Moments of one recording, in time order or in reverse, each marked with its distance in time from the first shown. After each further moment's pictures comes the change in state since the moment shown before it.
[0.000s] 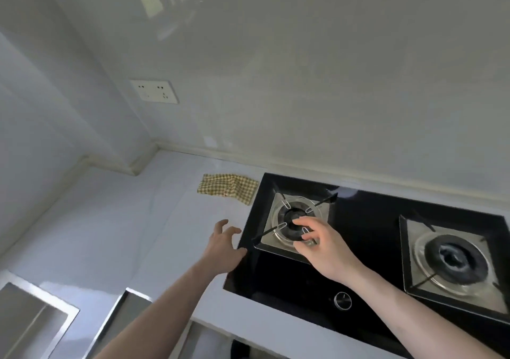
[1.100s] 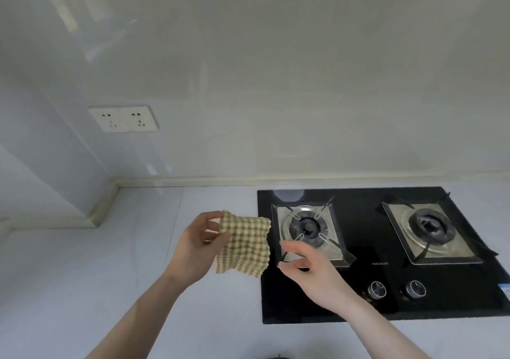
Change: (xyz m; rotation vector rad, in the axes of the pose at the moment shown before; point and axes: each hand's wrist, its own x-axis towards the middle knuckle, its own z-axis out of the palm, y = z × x) left_hand 0.019 -0.069 -0.179 -0.774 -0.078 0.378; right_hand 0.007 -0.126 0.153 0.221 0.271 0.228
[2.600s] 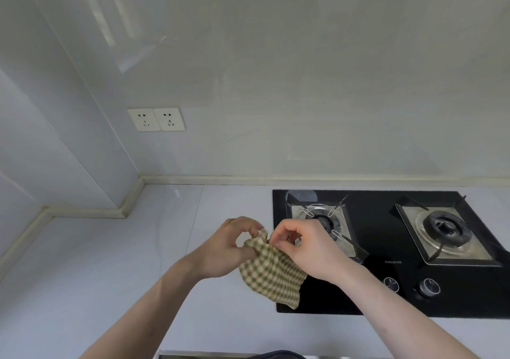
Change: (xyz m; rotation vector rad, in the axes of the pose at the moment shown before) left_hand -0.043 0.020 -0.009 0.460 -0.403 0.161; right_hand -0.002 -0.051 0.024 -0.265 -0.003 -0.433
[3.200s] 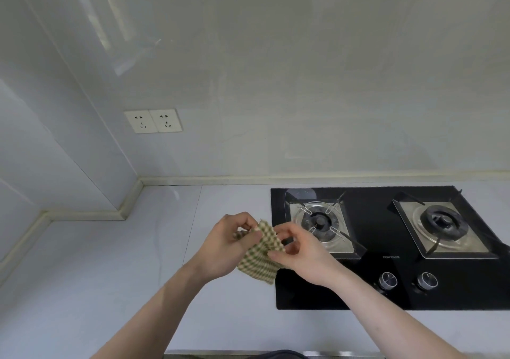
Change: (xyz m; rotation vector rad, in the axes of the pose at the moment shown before) left_hand -0.007 0.021 0.012 -0.159 0.199 0.015; right_hand -0.011 0.036 0.020 0.241 -0.058 0.242
